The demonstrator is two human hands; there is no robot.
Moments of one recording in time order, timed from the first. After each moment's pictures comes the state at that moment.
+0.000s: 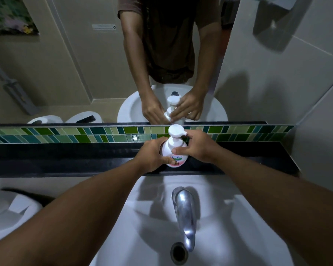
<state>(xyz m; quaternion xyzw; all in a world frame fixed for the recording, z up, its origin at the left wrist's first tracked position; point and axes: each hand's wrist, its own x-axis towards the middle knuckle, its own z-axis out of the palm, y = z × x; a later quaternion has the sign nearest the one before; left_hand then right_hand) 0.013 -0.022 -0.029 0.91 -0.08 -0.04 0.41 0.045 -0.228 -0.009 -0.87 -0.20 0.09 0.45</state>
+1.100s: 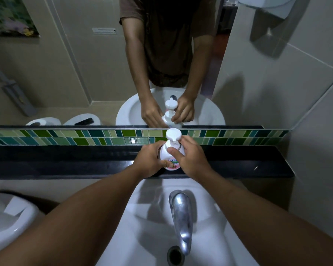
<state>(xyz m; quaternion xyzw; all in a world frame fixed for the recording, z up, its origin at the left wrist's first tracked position) 0.009 -0.025 -0.034 0.91 -0.07 0.00 0.41 0.006 -0.201 -0.018 -0.87 -0.14 -0.07 0.46</state>
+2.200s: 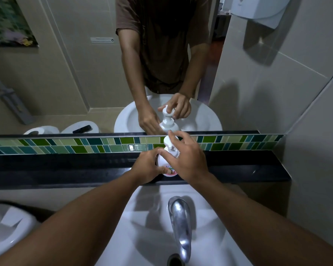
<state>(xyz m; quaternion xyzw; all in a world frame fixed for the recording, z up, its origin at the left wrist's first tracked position) 0.010 -0.022 -0.035 0.91 -0.08 -0.02 0.40 -0.003 -0.188 0.009 -0.90 -0.19 -0.24 0.33</state>
